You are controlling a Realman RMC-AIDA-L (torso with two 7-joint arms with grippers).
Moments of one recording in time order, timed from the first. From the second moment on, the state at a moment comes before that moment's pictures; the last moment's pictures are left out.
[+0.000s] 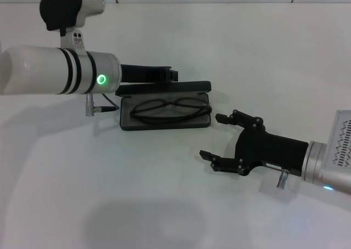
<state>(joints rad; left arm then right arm) -0.52 -2.10 1.40 0.90 1.99 0.86 -2.52 0.48 2.03 -2.07 -0.44 -0.56 -1.00 0.56</state>
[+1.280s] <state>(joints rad) -0.50 -2.09 1.40 0.94 1.94 0.89 -2.48 0.44 2.03 -2.05 -0.44 -0.56 -1.05 0.57</state>
